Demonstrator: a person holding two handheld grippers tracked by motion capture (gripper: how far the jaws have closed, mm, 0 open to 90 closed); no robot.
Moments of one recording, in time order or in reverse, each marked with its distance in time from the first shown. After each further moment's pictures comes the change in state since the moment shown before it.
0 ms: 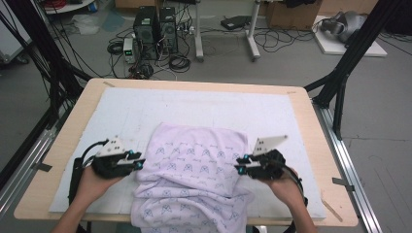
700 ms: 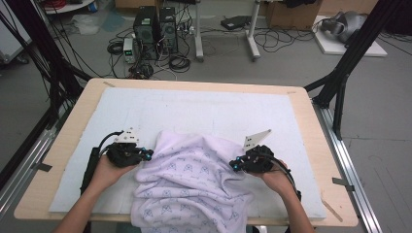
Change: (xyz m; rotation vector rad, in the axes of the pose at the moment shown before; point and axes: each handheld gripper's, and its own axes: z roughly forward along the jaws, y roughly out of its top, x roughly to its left) left arm 0.005 0.006 0.022 0.056 -0.060 -0.030; right arm -0.014 -0.008 0.033 0.097 0.123 -0.028
